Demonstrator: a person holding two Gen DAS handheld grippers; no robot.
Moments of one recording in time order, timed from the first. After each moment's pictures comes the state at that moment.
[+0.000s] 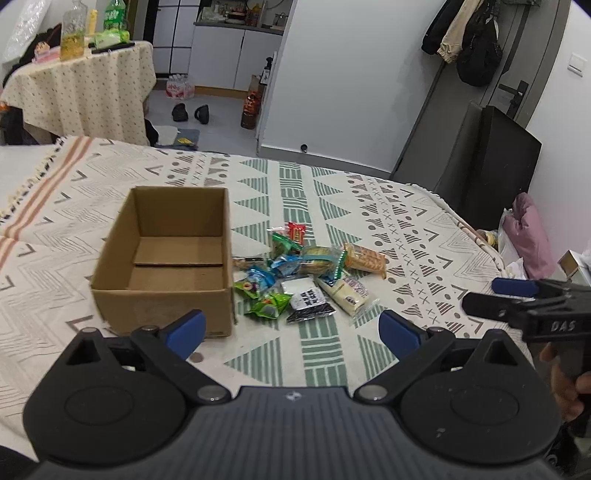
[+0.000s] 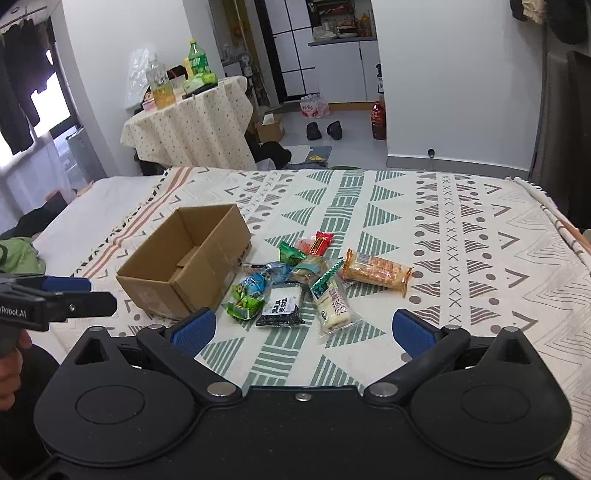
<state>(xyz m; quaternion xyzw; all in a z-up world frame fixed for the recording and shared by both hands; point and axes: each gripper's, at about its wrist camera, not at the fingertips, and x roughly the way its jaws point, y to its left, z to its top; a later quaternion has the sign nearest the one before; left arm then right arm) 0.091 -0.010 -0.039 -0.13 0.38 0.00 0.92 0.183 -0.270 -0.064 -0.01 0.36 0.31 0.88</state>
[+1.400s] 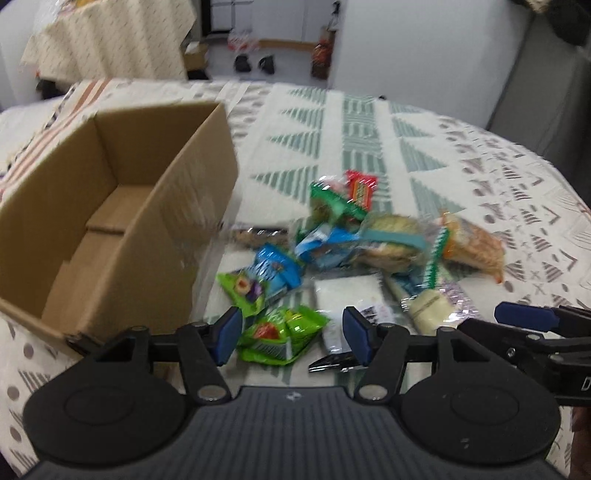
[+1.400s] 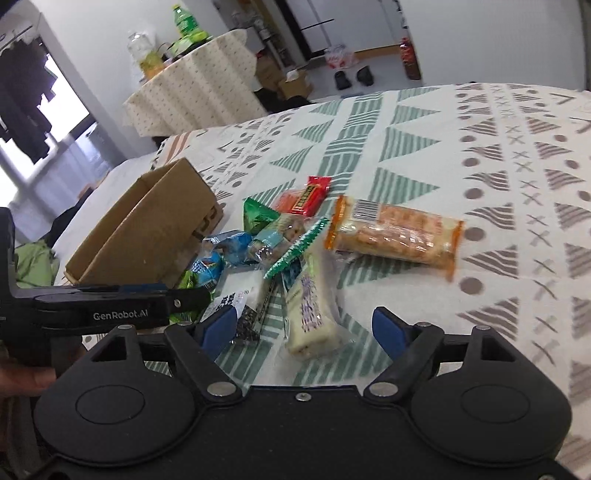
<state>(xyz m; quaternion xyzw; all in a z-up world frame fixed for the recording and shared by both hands) 0.234 -0.040 -0.176 -0.11 0.46 0.15 0.87 0.309 -0.245 -0.197 0.05 0.43 0.39 0.82</state>
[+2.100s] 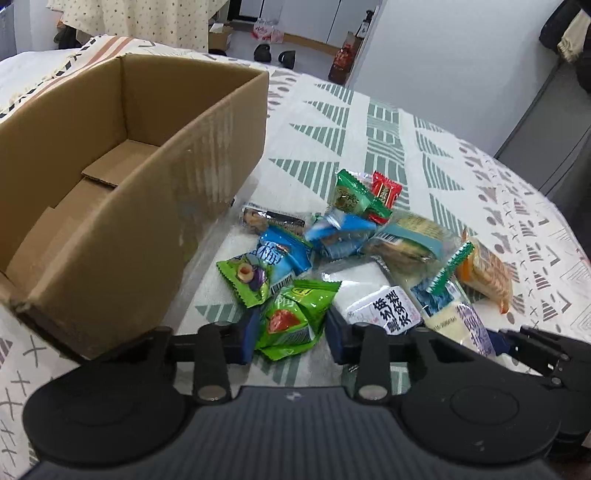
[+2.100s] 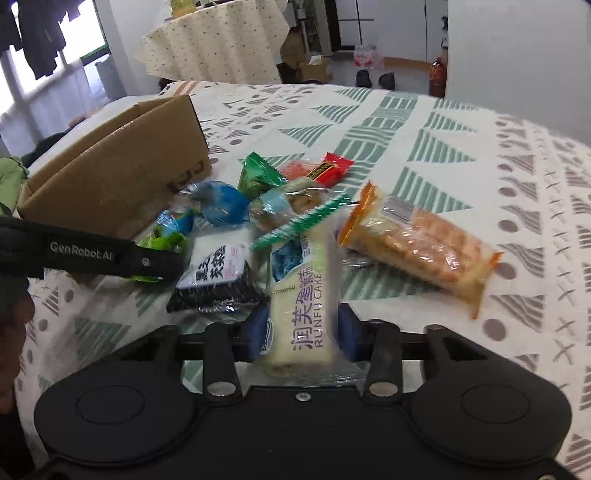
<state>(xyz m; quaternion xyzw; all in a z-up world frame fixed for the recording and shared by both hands) 0.226 -0.018 -0.195 -0.20 0.44 0.14 0.87 0.298 -0.213 -0.216 -0.08 0.40 0.38 0.83</state>
